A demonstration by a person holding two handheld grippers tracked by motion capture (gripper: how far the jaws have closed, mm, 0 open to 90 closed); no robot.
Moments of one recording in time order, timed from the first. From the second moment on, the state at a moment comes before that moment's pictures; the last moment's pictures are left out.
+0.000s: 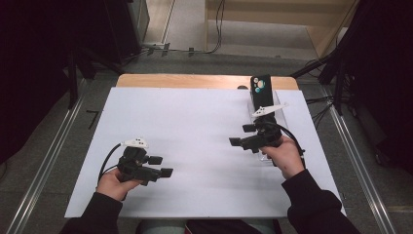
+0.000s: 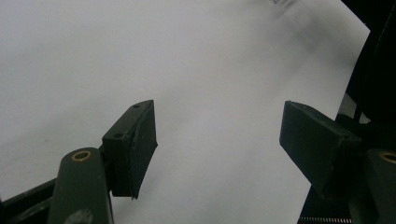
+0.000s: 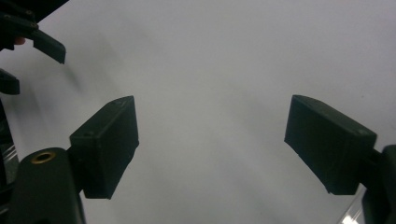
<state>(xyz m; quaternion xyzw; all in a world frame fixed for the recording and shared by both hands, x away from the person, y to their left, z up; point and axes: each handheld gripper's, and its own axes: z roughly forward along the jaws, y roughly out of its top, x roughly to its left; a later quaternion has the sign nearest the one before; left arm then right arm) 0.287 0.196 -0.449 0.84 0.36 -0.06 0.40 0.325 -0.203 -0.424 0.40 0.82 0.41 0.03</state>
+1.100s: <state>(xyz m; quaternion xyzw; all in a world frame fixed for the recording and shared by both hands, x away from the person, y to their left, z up) 0.276 0.198 -0.454 0.84 0.34 -0.06 0.41 0.254 -0.245 -0.473 0.40 0.84 0.37 0.02</state>
